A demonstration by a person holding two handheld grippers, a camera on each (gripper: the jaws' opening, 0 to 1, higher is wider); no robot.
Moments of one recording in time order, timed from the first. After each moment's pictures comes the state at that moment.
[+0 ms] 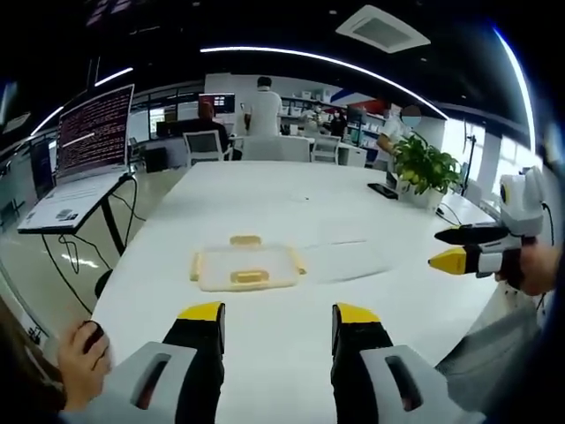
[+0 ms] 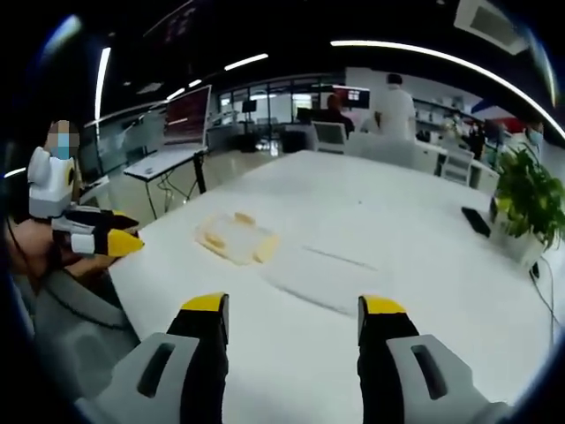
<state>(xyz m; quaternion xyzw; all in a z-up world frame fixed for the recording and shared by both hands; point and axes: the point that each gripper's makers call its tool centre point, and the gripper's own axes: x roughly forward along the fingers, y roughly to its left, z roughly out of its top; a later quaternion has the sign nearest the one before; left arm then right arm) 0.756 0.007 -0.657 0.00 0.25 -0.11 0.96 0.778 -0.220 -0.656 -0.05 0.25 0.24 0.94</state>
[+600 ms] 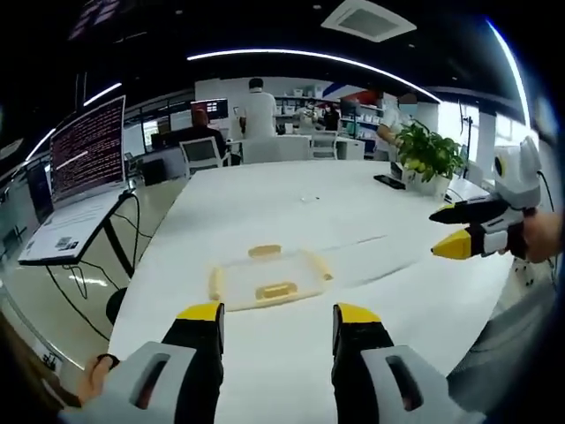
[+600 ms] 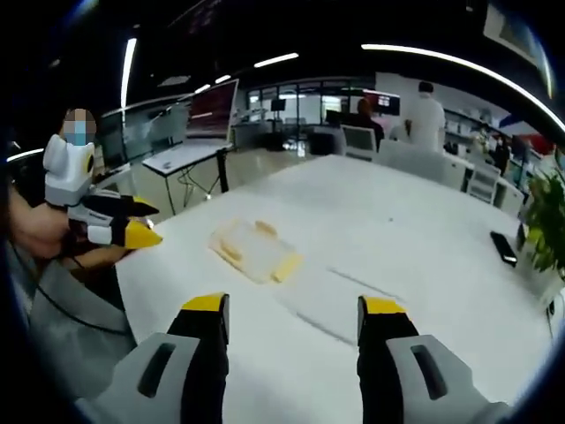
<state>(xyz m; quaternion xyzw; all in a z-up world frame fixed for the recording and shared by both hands) 0.793 0.031 -0.658 0.06 0.24 -0.12 0.96 0.813 -0.177 -0.655 -0.08 0.24 0.31 0.92</state>
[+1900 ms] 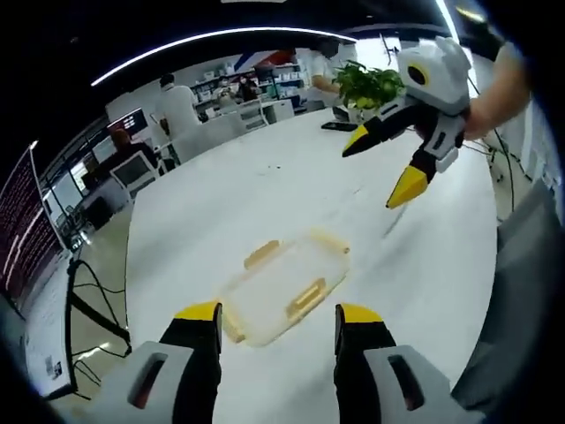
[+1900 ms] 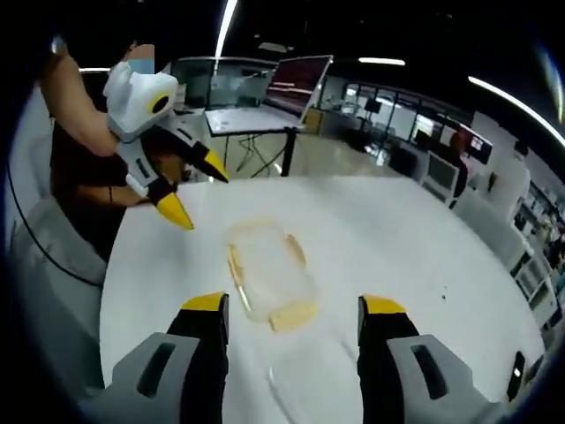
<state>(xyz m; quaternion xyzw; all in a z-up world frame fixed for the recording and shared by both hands) 0.866 0.038 -0.686 0.25 0.28 -0.30 0.88 0.891 -0.103 -0.675 -0.25 0.21 0.49 0.81</state>
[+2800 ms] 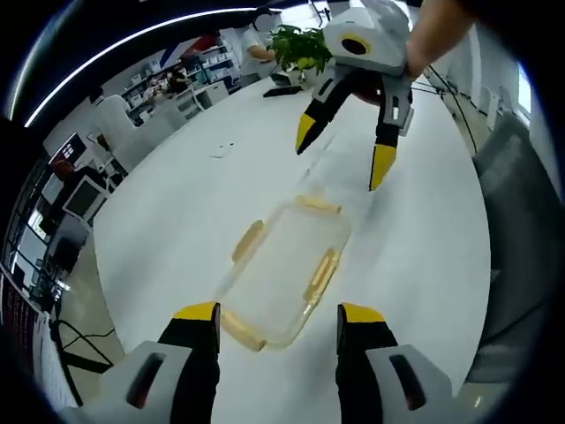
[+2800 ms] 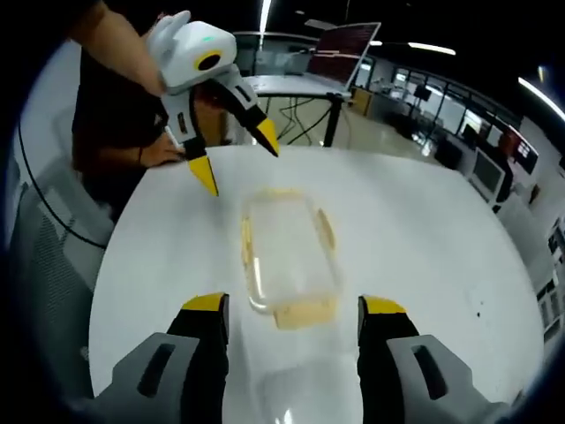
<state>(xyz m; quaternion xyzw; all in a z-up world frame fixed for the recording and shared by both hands) 0.891 0.047 -0.713 0.32 0.31 -0.40 0.80 0.900 -0.083 -0.723 -0.28 0.26 0.56 0.73</state>
